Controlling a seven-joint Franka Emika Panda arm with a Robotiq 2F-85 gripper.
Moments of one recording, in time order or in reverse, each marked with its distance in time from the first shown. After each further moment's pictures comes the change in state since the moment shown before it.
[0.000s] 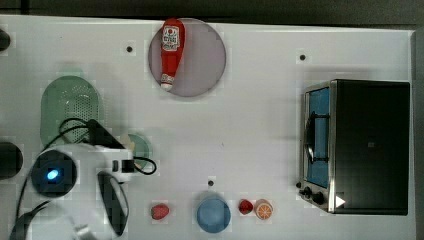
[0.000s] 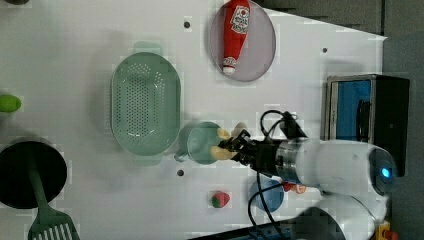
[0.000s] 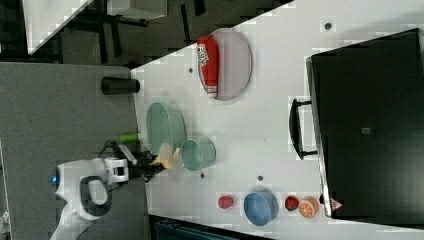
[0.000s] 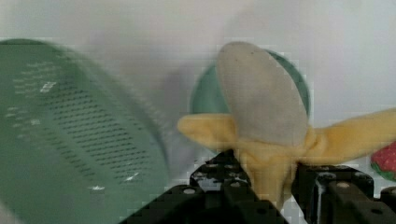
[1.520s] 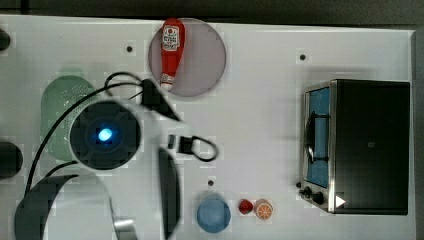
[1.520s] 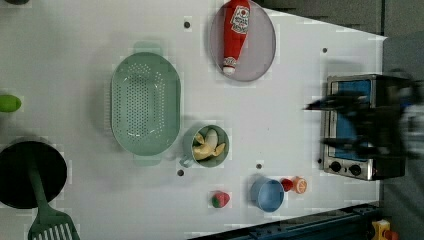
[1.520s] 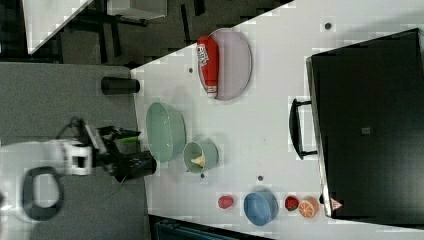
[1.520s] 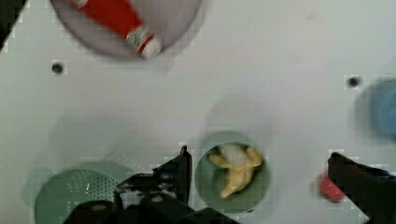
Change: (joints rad) arm -0.046 -0.179 -0.277 0.299 -0.046 -0.477 -0.064
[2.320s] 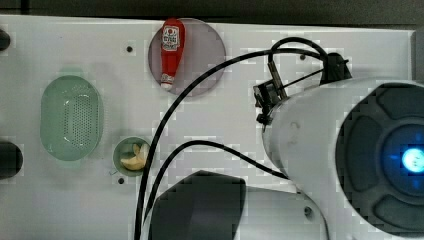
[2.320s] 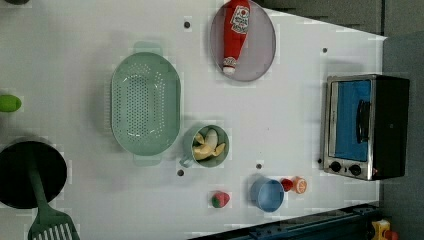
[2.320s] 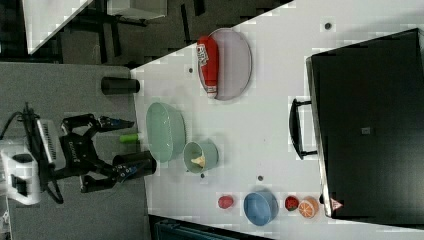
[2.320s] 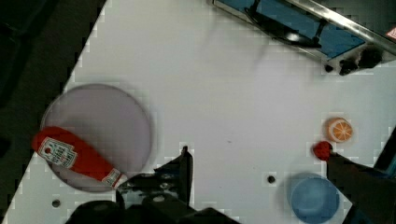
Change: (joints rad) arm -0.104 -0.032 -0.243 0.301 -0.158 -0.282 -0.151
